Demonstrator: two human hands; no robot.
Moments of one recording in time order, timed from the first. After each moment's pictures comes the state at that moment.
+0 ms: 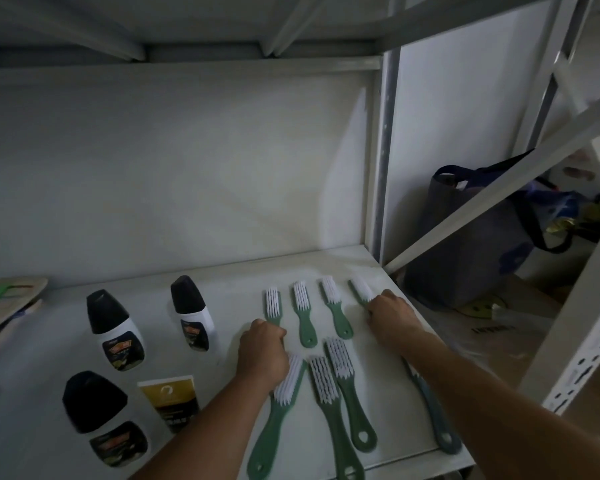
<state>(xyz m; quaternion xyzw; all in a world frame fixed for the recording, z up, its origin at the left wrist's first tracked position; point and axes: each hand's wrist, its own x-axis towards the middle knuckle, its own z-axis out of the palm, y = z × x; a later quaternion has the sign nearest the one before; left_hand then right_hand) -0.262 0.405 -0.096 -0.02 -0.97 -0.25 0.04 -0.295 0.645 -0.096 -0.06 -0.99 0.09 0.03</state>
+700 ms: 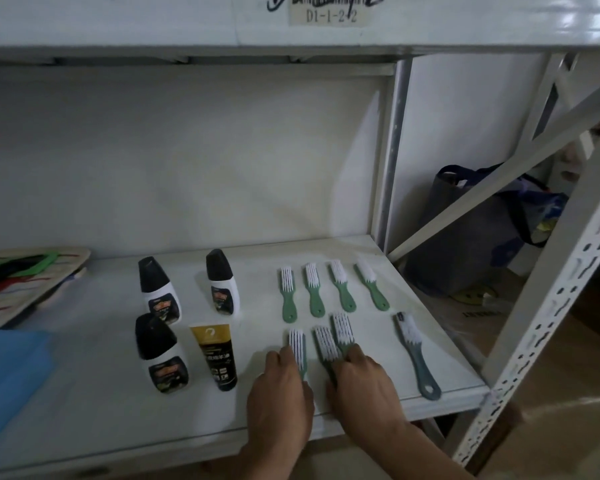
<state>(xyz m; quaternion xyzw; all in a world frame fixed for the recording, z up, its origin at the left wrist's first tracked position) -0.108 0.408 -0.091 -0.01 -0.97 -0.21 0.07 -0.110 0.534 -0.085 0.02 -0.99 0.13 0.05</state>
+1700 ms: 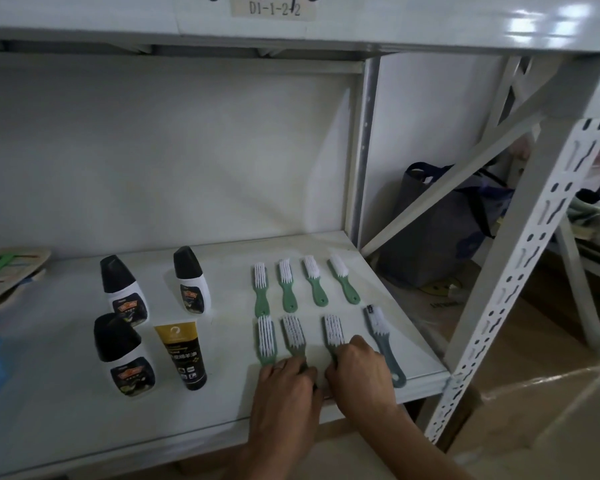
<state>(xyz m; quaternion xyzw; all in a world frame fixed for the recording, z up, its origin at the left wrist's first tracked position) -0.102 0.441 -0.105 -0.19 -0.97 -0.15 0.10 -0.115 0.571 -0.093 -0.08 -0.98 0.16 0.08</state>
